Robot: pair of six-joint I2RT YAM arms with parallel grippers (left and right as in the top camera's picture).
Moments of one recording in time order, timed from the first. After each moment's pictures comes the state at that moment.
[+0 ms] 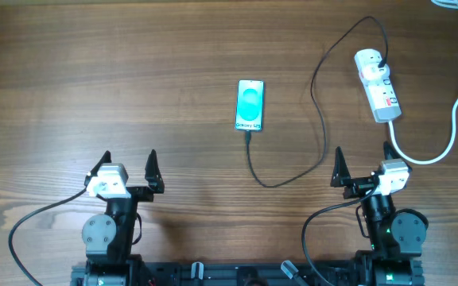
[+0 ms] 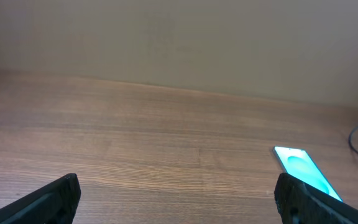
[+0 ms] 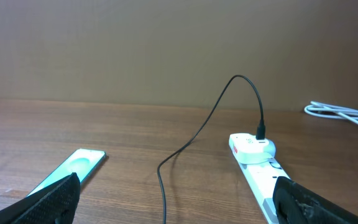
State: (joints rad) left arm -0.01 0.01 0.01 -0.07 0.02 -0.14; right arm -0.05 0.02 0.01 0.01 -0.16 0.00
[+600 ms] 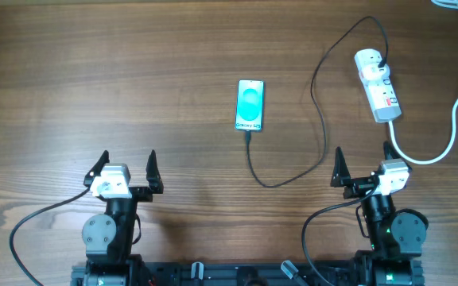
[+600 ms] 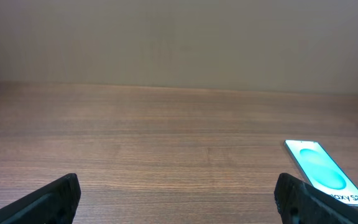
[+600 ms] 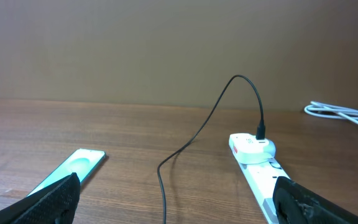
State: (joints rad) left arm -0.01 0.01 0.01 -0.07 0.01 -0.07; right arm -0.05 0.02 0.01 0.01 -0.16 0.00
